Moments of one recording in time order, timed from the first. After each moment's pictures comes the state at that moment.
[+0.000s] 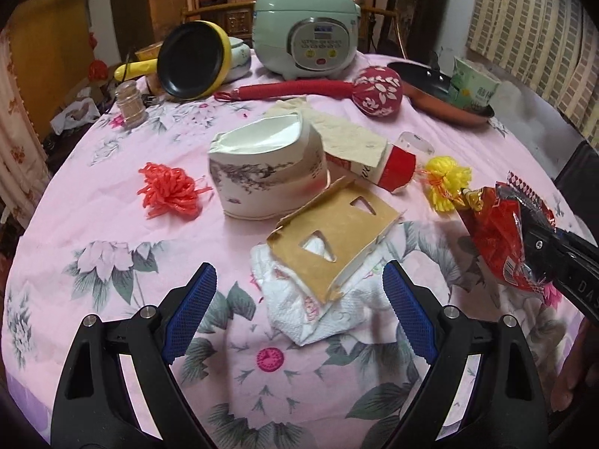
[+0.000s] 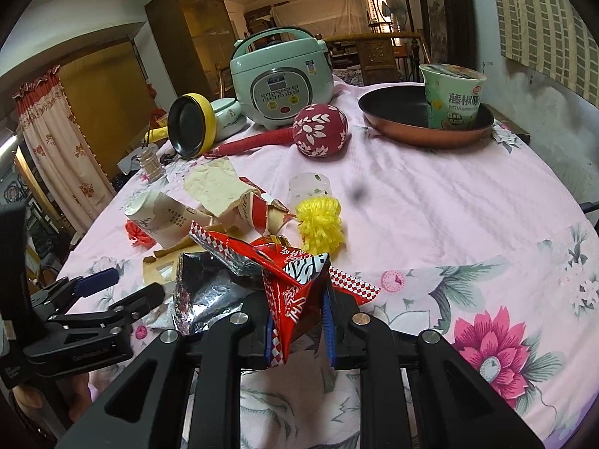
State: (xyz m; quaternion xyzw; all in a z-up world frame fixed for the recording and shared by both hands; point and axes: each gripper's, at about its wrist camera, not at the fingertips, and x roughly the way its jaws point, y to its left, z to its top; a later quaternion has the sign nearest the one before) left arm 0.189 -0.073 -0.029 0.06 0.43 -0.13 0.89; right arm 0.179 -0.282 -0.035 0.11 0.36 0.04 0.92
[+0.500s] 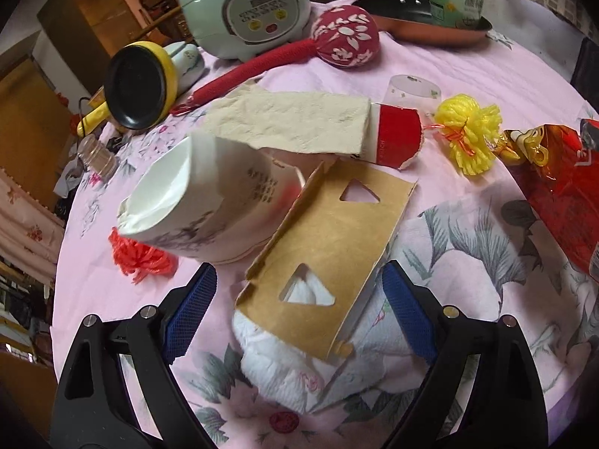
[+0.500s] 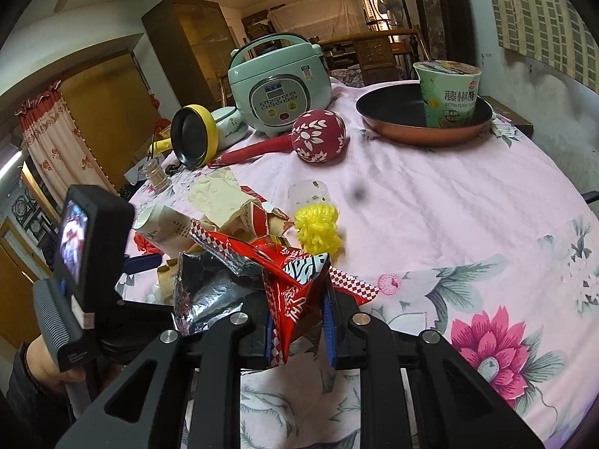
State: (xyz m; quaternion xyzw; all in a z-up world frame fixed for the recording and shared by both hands) left arm 0.230 -0.122 -0.058 0.23 0.45 -0.13 0.85; right arm 0.178 -0.294 -0.032 0.14 0.36 0.05 0.92
